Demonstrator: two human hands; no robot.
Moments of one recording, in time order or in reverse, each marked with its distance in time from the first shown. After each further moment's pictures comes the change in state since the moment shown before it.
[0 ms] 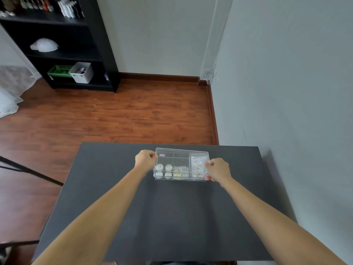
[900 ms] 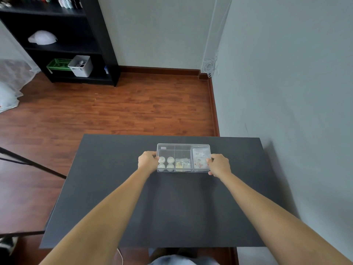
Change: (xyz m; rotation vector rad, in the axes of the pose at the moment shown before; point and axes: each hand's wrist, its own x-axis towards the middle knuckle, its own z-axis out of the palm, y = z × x) left_hand -0.011 -0.028 0.023 -0.101 -0.032 -0.072; right_hand -0.006 0.014 0.017 -0.083 0.000 0.002
